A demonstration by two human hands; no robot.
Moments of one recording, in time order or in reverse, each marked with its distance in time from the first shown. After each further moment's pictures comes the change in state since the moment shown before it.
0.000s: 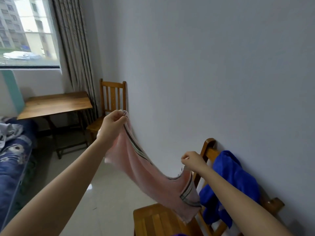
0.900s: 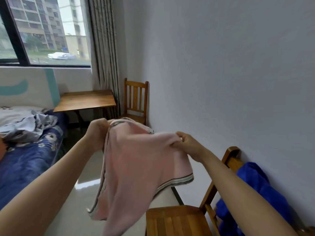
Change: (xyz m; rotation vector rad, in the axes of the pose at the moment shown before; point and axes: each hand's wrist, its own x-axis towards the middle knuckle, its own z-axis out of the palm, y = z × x) left_hand -0.006 -0.008 -0.089 -0.554 -0.323 -0.341; right_hand 0.023 -0.086 -0.003 0.516 -0.305 -0.419
